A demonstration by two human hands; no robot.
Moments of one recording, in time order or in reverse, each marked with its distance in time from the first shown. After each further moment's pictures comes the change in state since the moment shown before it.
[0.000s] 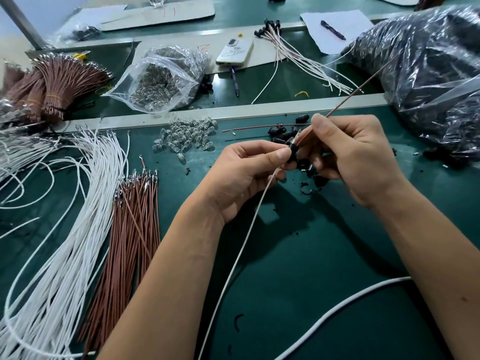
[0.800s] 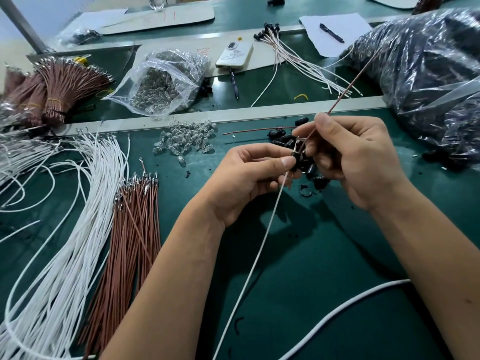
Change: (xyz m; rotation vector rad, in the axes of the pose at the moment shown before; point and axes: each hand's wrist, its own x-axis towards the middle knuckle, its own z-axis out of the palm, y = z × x) left_hand -0.002 0.000 0.003 0.030 -0.042 0.008; right_hand 0.001 -0.001 0.000 0.148 0.028 0.030
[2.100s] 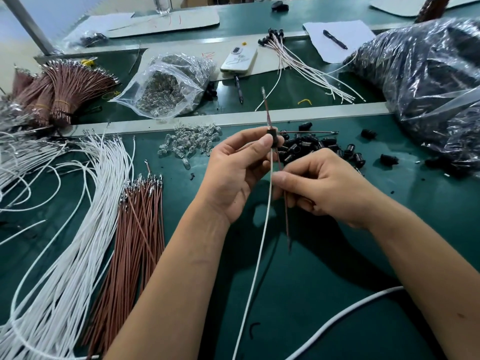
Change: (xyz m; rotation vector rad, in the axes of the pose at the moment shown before) left_hand 0.007 0.002 -0.009 -0.240 0.184 0.192; right_hand -0.013 0.004 0.016 -0.352 -0.429 0.176
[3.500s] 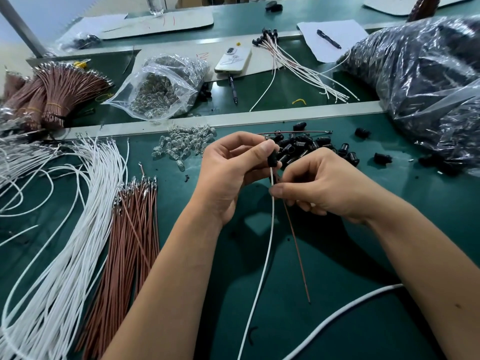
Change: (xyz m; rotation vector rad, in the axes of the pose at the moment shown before) left_hand -0.007 0.003 0.003 0.233 0.011 0.079; right_hand 0.001 -0.001 -0.008 0.013 0.000 0.042
